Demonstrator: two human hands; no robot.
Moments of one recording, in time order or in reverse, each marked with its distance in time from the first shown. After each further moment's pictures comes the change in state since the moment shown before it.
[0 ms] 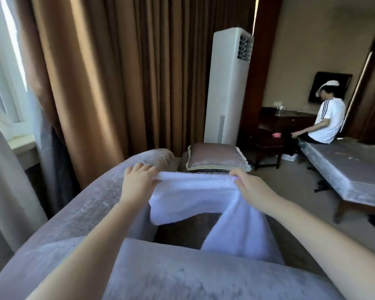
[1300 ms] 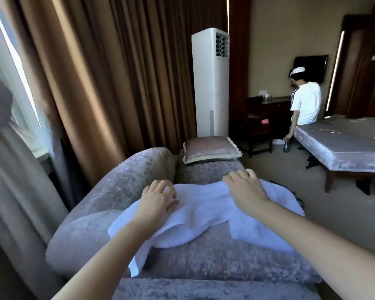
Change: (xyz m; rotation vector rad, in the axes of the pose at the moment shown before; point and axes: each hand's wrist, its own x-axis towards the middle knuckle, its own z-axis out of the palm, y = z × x) left_hand -0.130 0.057 -0.063 -0.097 -0.085 0.373; right_hand -0.133 -0.035 0.017 -0.635 0.184 -0.073
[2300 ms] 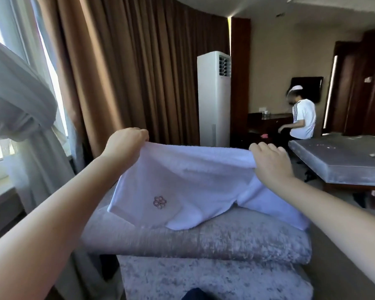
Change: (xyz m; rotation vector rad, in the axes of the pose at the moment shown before) left_hand 0.017 -0.029 -0.212 0.388 0.022 -0.199; right_hand -0.044 0.014 -0.119 -0.114 0.403 0.239
